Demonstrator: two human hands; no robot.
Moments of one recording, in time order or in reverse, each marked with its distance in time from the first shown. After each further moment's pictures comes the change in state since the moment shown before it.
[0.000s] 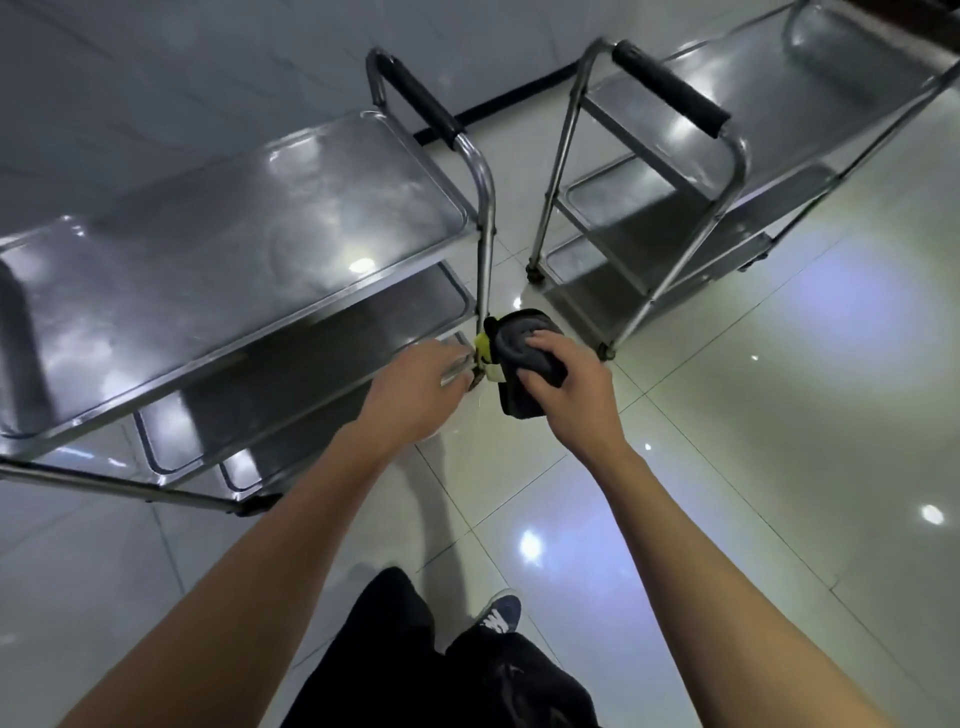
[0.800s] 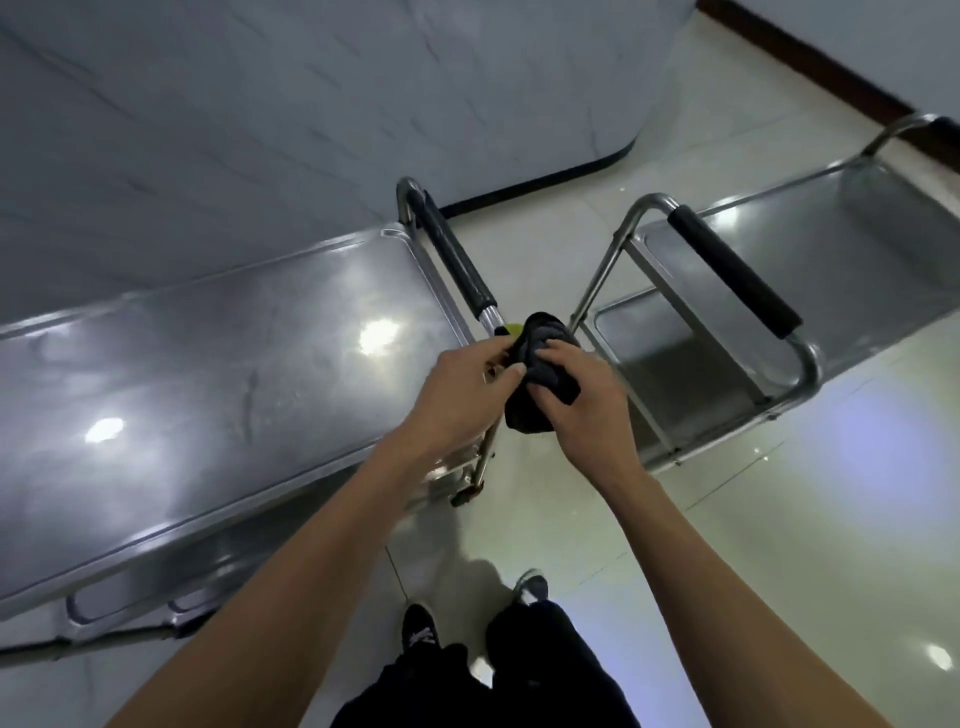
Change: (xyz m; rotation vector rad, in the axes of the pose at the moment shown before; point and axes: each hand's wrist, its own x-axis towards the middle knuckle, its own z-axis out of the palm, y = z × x) left_hand 0.304 0.000 -0.060 -0.435 0.149 -0.048; right_hand 0.312 -0.010 0.020 -0.129 -0.033 -0.153
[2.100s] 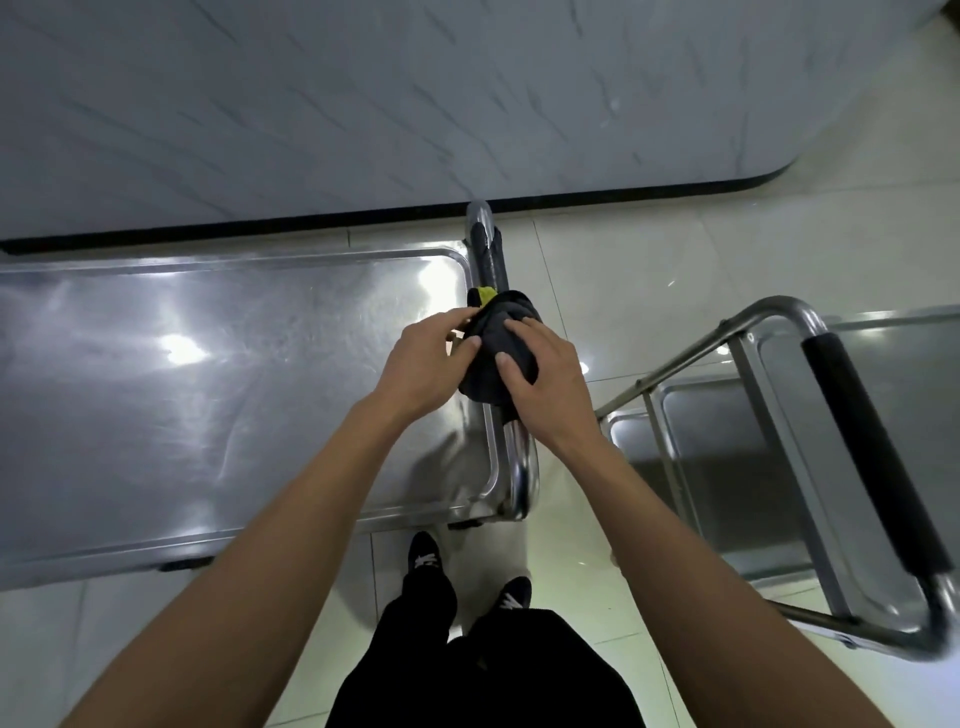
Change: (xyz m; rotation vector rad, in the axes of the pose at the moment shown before) left_hand 0.183 -0.088 -0.050 0.093 0.270 -0.263; right_hand 0.226 0.030 0.108 0.049 -0.400 -0.101
